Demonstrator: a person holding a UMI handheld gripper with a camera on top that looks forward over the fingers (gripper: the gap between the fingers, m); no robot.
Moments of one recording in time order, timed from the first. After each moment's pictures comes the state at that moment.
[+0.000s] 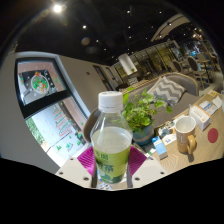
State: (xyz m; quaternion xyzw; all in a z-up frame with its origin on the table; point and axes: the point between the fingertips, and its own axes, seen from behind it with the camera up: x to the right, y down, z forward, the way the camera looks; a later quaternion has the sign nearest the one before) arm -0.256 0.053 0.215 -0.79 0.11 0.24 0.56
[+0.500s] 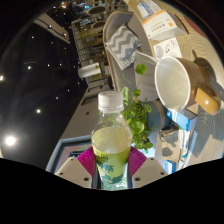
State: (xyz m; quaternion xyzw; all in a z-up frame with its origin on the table) arm -0.161 0.154 0.246 -0.53 0.45 0.64 0.32
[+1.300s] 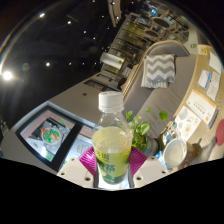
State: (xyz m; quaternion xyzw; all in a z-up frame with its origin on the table) arm -0.087 0.135 0.290 -0.70 0.27 0.48 0.46
